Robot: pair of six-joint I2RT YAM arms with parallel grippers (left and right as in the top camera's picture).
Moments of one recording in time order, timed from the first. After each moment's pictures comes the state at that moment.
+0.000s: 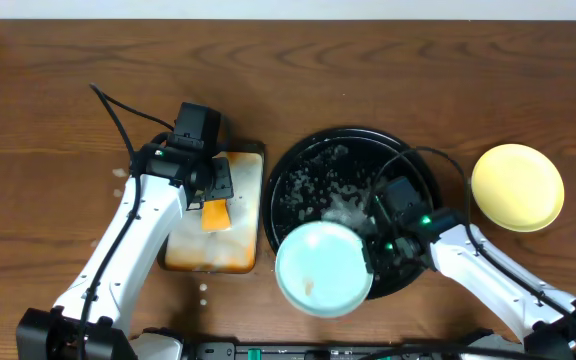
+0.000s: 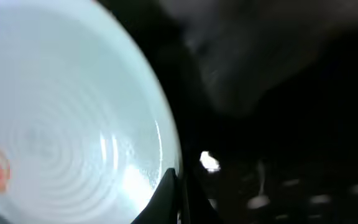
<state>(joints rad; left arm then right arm) -0.23 1.45 1.10 -0.93 -0.08 -0.37 0.49 1.42 0.68 -0.69 -0.27 0.33</state>
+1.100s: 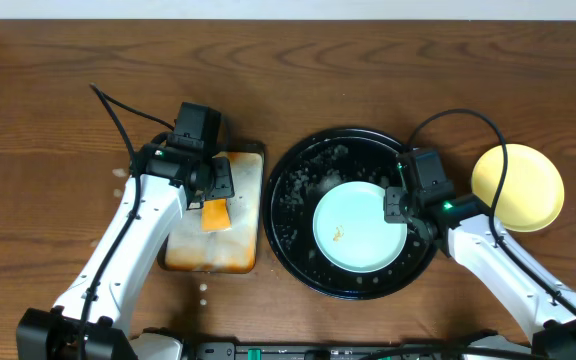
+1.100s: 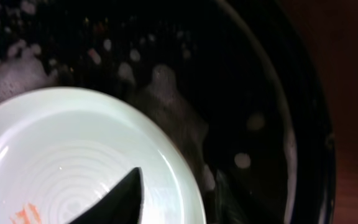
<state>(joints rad) -0.23 1.45 1.10 -0.93 -0.08 -0.37 0.35 1.41 0.74 -0.44 0.09 0.34</state>
